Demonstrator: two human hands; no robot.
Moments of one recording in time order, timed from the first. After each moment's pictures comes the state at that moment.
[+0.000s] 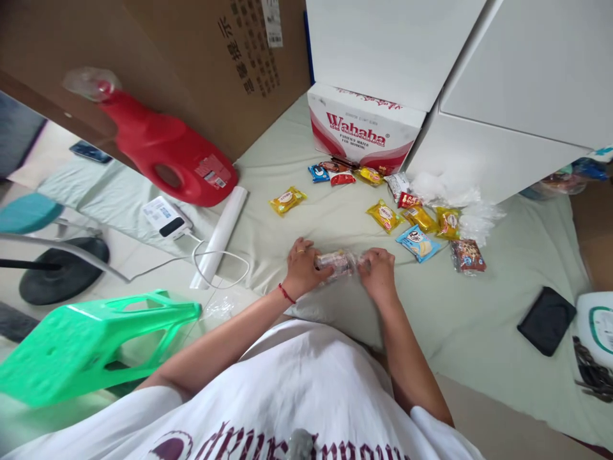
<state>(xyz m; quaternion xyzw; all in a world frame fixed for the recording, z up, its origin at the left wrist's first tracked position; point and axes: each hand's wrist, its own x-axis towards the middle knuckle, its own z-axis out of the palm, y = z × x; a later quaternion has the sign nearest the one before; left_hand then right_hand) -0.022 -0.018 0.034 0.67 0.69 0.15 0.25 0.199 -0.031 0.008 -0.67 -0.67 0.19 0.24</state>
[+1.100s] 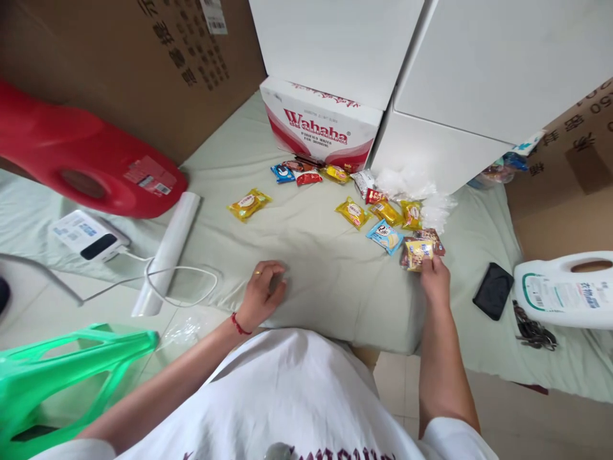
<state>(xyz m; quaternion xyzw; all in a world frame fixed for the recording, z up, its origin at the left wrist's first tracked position) -0.068 -0.054 -0.001 0.74 0.52 0.34 0.25 0.382 -0.068 0.014 -0.84 -0.38 0.12 0.36</state>
